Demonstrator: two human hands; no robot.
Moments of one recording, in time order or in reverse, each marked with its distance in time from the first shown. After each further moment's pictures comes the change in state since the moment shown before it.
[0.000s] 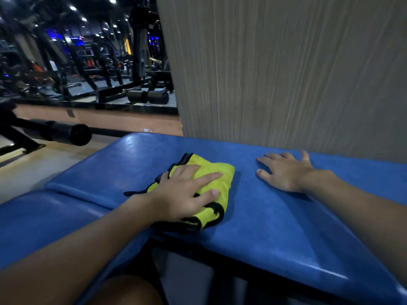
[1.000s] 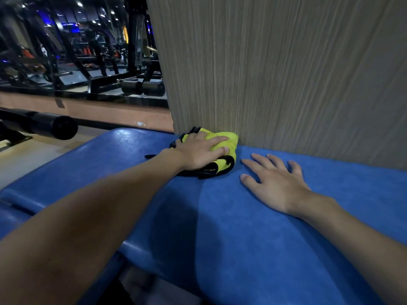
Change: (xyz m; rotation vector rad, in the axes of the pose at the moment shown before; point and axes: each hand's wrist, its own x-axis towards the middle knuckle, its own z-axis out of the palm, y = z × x) left_hand 0.177 -0.017 -0.007 -0.003 0.020 -0.119; right_hand 0.028 -0.018 0.025 0.175 0.067 -0.073
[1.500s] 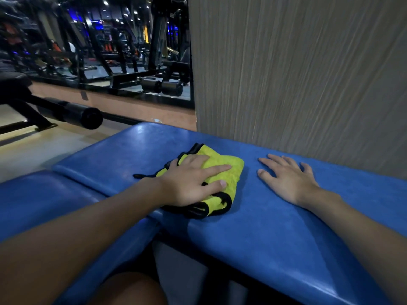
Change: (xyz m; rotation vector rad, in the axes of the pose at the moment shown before) left_hand -0.148 -0.026 0.002 -0.017 -0.025 0.104; right_hand -0.004 -0.004 -0.004 0.016 0.020 0.026
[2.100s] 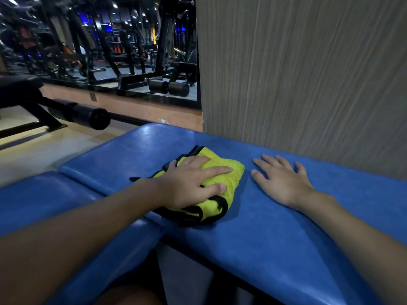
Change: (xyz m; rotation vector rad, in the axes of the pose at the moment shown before) left_hand -0.001 -0.013 -0.003 -0.021 -0.017 -0.032; right_hand 0.014 -0.028 0.009 -0.015 0.000 -0.058
